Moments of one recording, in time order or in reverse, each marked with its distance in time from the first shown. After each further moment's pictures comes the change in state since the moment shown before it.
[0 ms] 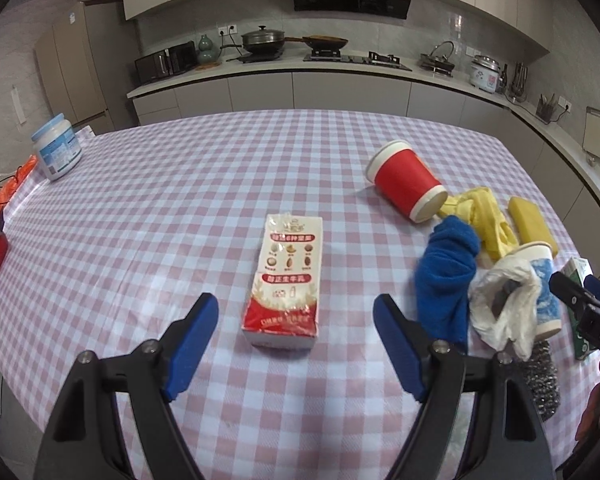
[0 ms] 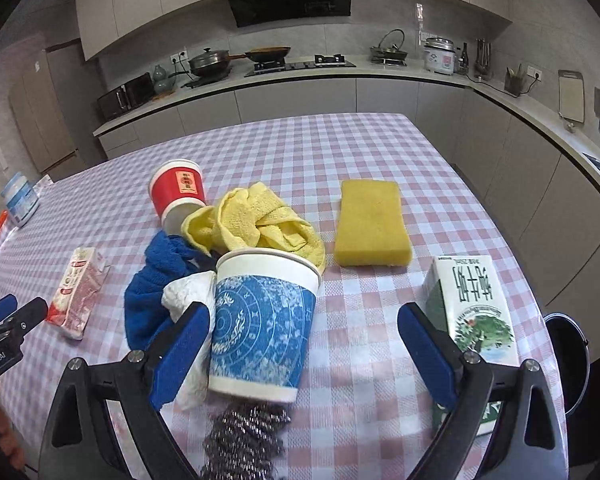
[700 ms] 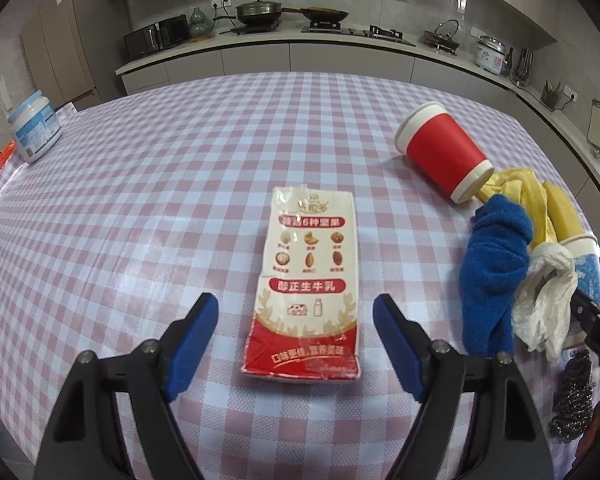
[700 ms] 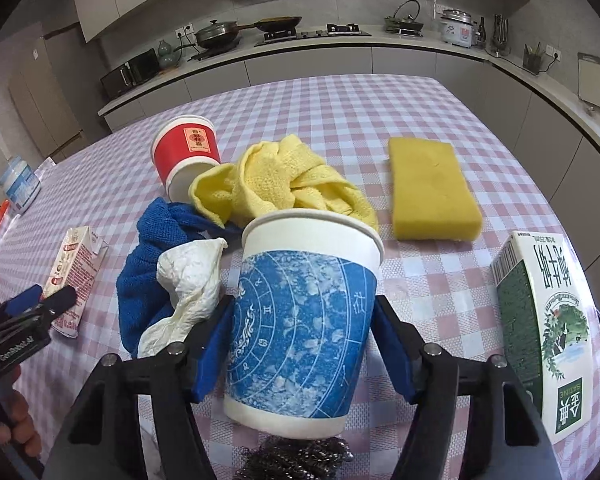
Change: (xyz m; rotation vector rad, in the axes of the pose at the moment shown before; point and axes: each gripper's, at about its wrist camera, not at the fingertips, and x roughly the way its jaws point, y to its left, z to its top) left arm 0.054 0.011 0.000 -0.003 0.099 -0.023; right arm 0.046 0.025 -0.004 0.002 0.101 0.057
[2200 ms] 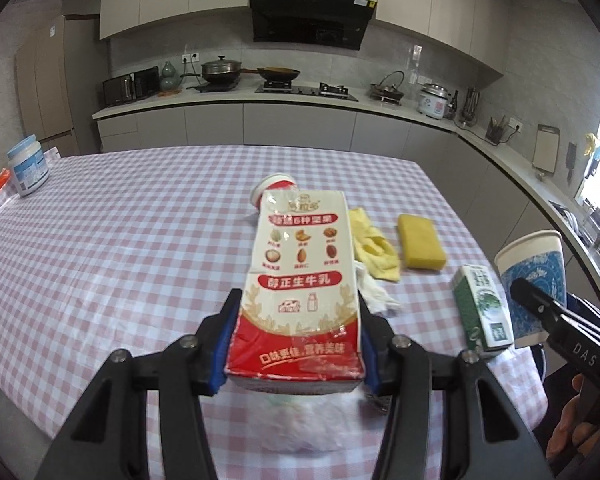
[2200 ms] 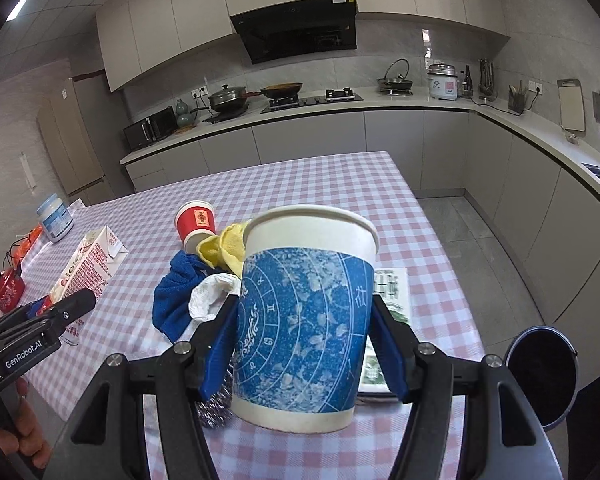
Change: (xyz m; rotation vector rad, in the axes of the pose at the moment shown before) left arm -0.144 -0.098 -0.037 0.010 -0.206 -0.149; right arm -0.158 -0.088 -0.028 -0.005 -0.232 0.041
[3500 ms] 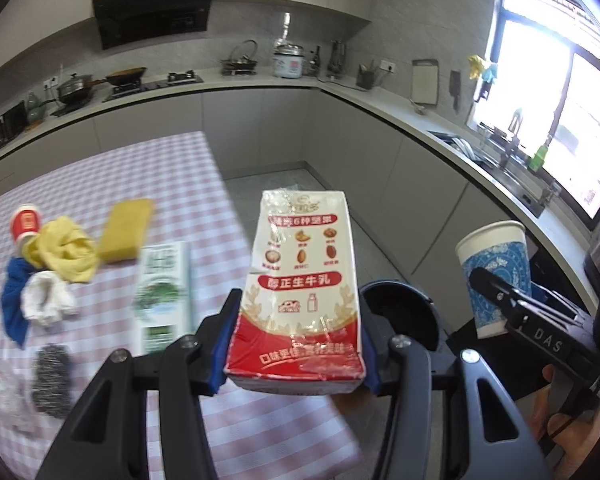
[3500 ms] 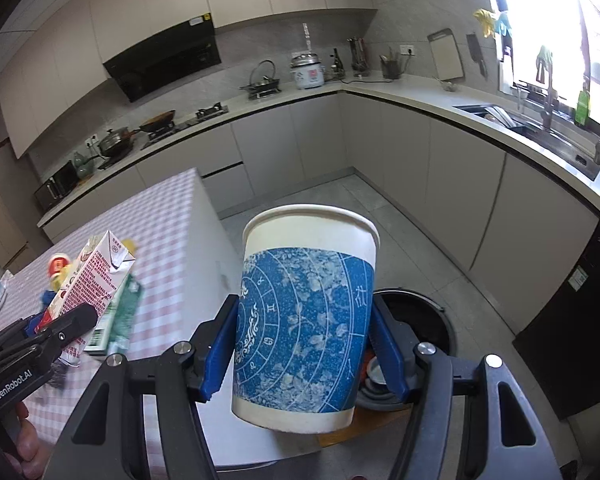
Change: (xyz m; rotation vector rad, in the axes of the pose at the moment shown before) left arm 0.028 -0.304 -0.030 0.254 0.090 -0.340; right arm -0.115 -0.306 -0.047 0.264 -0.011 -0.274
